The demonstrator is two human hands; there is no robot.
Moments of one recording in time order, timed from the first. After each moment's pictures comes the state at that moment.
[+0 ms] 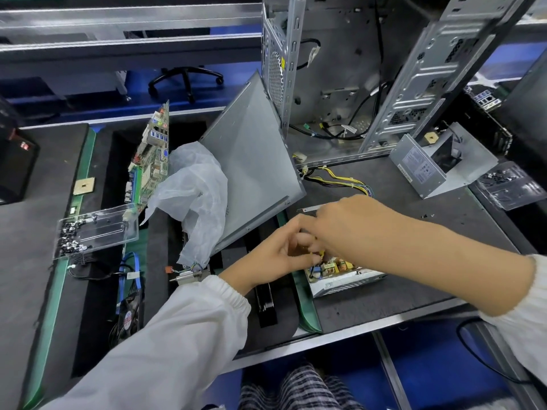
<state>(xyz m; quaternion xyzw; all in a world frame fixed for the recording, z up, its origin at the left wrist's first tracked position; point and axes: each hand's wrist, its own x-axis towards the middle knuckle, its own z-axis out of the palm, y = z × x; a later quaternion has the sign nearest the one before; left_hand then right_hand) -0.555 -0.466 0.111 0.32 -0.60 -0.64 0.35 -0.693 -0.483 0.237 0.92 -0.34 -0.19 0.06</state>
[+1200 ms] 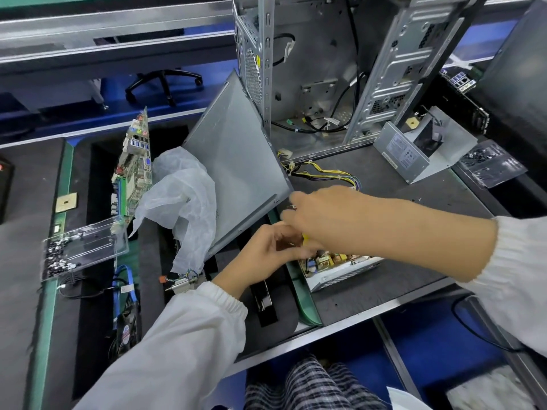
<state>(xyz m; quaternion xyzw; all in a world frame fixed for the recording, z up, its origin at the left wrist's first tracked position) -0.548 -0.470 0.111 0.37 -0.63 -0.59 0.36 -0.680 -0.489 0.239 0.91 -0.35 -0.22 0.04</state>
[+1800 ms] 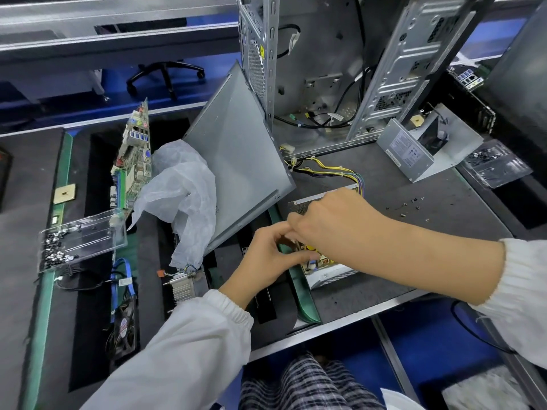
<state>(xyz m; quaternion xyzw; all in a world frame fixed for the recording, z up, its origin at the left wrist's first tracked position) -0.557 -0.454 0.110 0.40 -0.61 -0.53 0.42 -0.683 -0.471 0.236 0.90 -0.35 -0.21 0.12</state>
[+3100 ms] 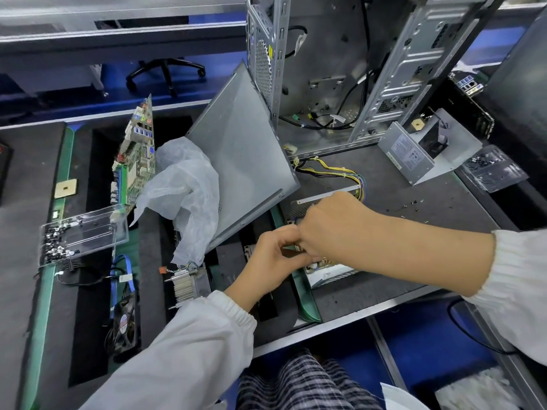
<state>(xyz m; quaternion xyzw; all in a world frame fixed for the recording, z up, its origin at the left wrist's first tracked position) -0.560 -0.446 0.104 0.40 -0.60 -0.53 0.44 -0.673 -0.476 0.222 0.90 -0.34 -0.26 0.10</state>
